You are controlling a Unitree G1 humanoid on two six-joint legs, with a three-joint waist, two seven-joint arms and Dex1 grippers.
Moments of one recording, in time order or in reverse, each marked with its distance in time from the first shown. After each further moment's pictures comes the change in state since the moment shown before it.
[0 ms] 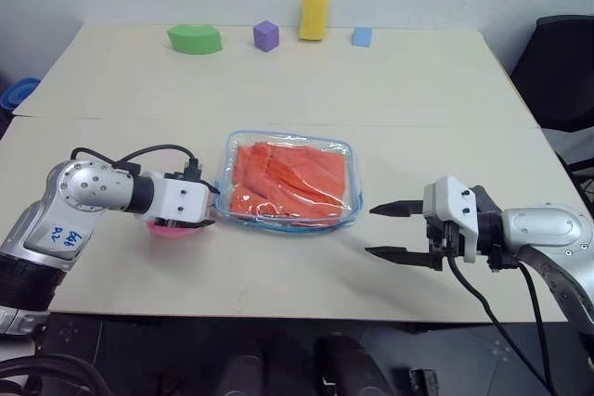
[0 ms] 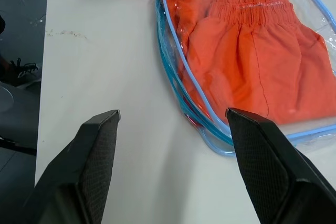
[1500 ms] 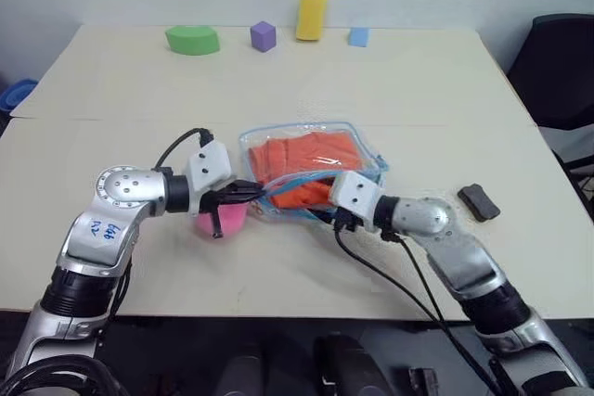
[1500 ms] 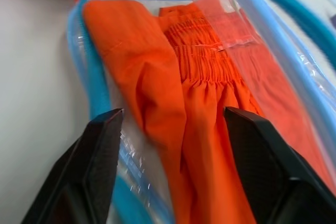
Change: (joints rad) left arm 0.008 -0.300 0.101 -0.195 -0.302 0.559 0.119; right arm -0.265 0.408 0.407 0.346 -0.575 -0.233 -0.370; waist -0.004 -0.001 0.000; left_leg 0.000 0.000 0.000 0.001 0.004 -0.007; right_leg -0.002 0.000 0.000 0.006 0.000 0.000
